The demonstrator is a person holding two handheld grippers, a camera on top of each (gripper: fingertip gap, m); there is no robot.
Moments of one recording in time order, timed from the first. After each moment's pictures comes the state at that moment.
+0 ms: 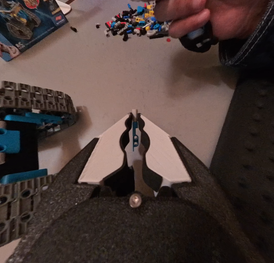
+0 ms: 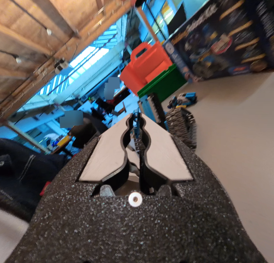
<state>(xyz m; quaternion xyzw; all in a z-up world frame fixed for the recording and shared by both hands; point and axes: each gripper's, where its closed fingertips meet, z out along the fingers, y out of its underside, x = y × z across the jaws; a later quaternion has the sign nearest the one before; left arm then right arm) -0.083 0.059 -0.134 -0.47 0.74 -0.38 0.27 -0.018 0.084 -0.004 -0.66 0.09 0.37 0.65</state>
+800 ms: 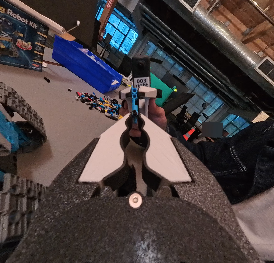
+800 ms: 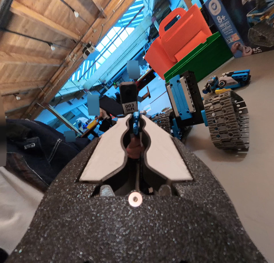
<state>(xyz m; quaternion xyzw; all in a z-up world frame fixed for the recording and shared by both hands) -0.091 0.080 -0.025 -0.47 0.47 -0.74 0.11 -0.079 0.095 -0.007 -0.65 0.03 0.46 0.60</state>
